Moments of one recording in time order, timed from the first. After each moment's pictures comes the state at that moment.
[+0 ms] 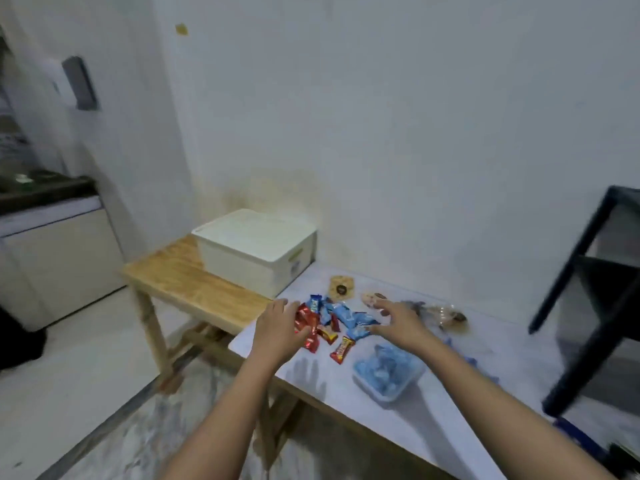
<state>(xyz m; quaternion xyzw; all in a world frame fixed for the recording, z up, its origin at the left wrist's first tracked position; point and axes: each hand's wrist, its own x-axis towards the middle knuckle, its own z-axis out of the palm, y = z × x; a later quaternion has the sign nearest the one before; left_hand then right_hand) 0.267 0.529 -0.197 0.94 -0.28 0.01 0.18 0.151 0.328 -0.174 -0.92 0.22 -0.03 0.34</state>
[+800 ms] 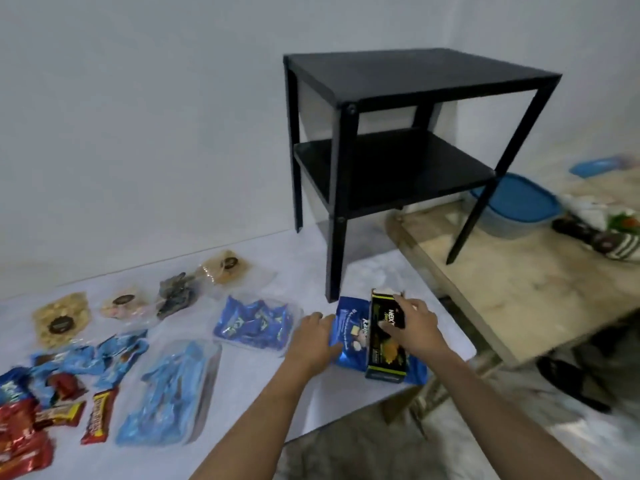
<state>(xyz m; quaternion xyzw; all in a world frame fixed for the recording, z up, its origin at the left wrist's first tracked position) 0.056 0.182 -0.348 0.70 -0.66 -0.26 0.07 -0.144 0.142 -0.318 -0.67 0.67 -0.08 0.31</state>
